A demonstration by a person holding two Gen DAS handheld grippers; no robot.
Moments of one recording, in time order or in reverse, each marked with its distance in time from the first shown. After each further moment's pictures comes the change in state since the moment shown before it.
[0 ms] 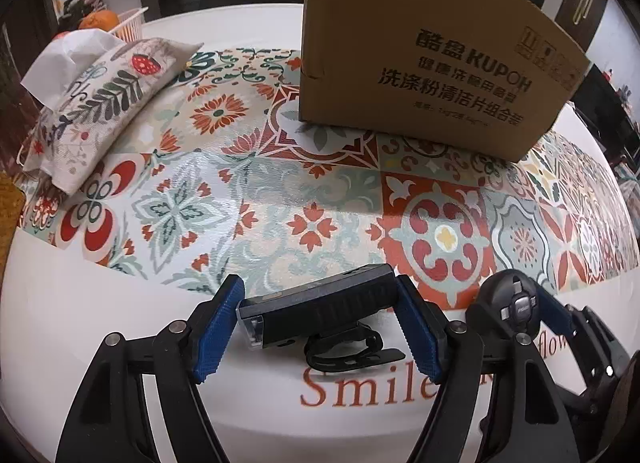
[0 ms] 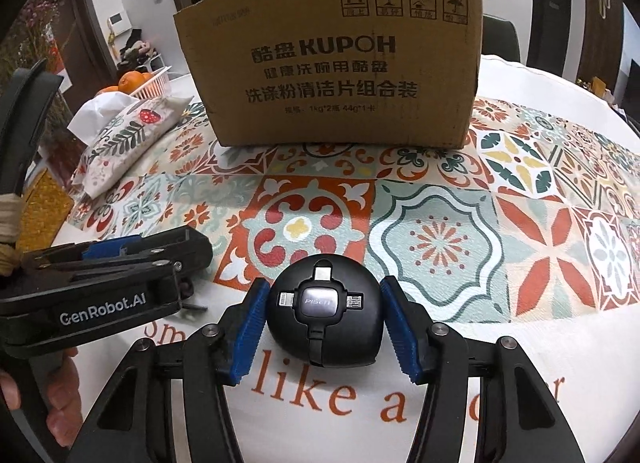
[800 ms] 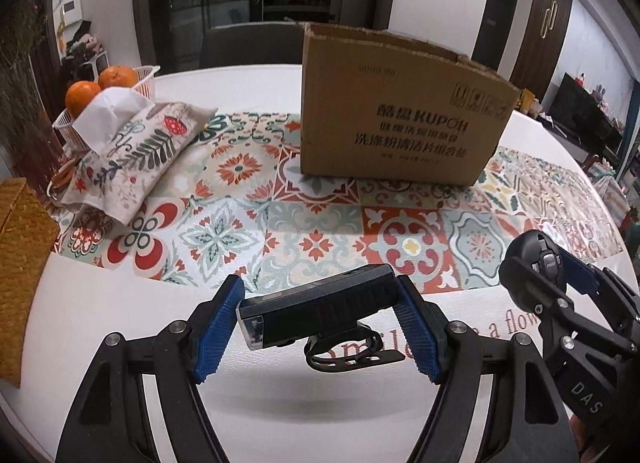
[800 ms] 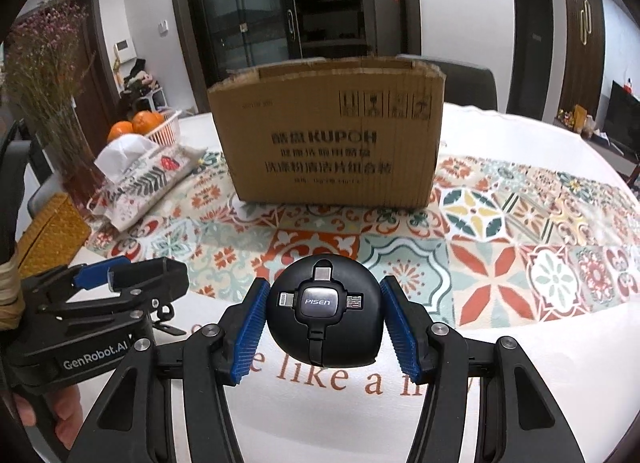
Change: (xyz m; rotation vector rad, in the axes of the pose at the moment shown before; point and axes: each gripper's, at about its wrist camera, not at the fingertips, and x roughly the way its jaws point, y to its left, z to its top) left arm -0.073 0.006 -0.022 0.062 -0.196 -0.030; right arm -0.075 0.013 0.007 -0.012 -0.164 -0.051
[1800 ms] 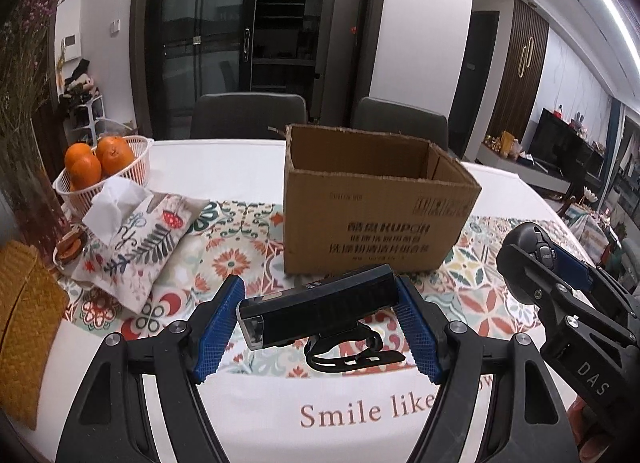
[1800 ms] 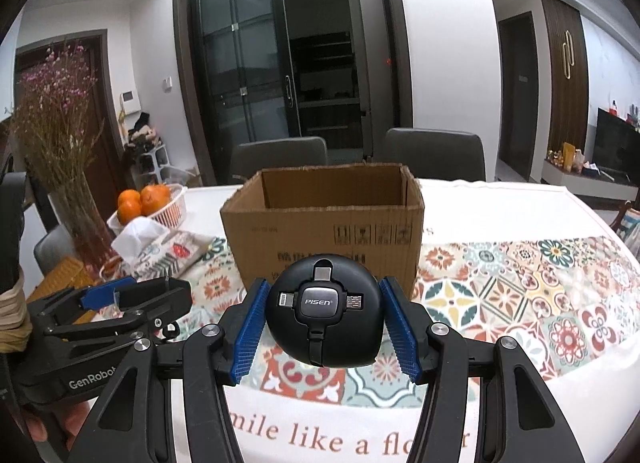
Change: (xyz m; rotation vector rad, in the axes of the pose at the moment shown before) left arm -0.051 -0.007 0.060 0.011 -0.202 -0.051; right arm -0.052 -0.001 0.063 0.013 -0.220 -0.013
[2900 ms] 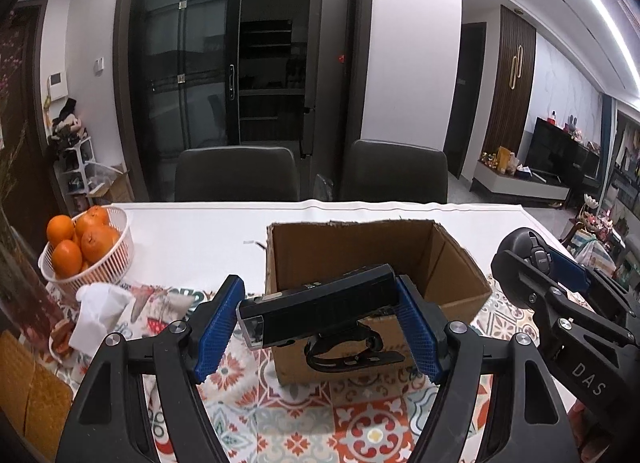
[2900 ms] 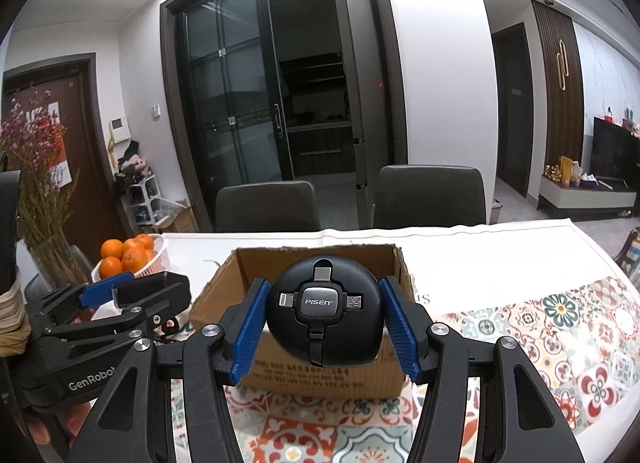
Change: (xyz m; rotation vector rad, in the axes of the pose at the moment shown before) left arm 0.041 -0.017 0.106 0.065 -0.092 -0.003; right arm 0.047 -0.024 0.089 0.024 -0.070 -0.013
